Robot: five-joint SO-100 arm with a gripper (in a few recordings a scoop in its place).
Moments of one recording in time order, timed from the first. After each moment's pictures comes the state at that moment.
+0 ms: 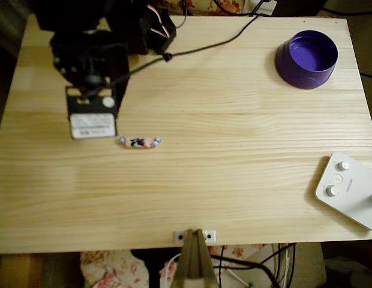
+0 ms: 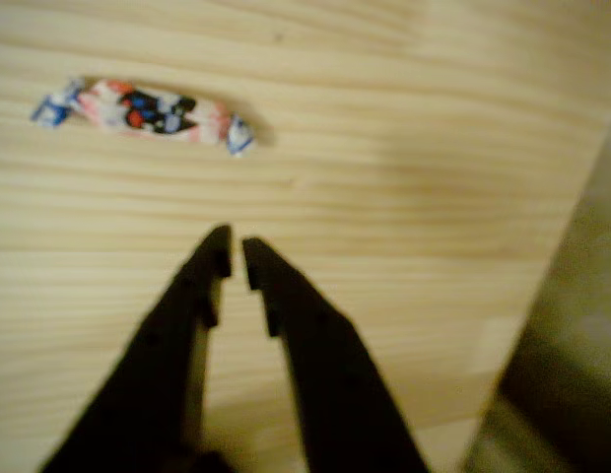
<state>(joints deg) 12.9 145.8 139.7 56.2 -18.9</state>
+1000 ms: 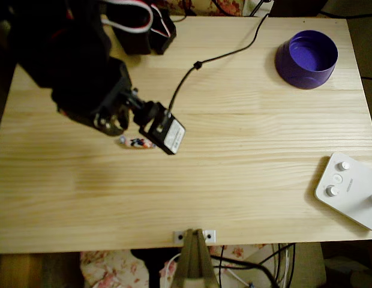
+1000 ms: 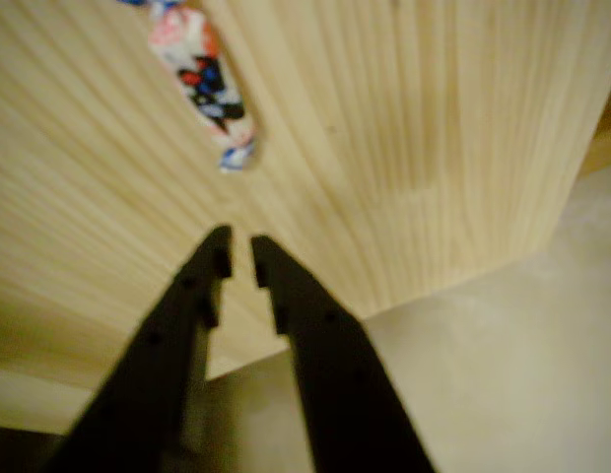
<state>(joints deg) 6.3 107.8 107.1 71.1 -67.6</state>
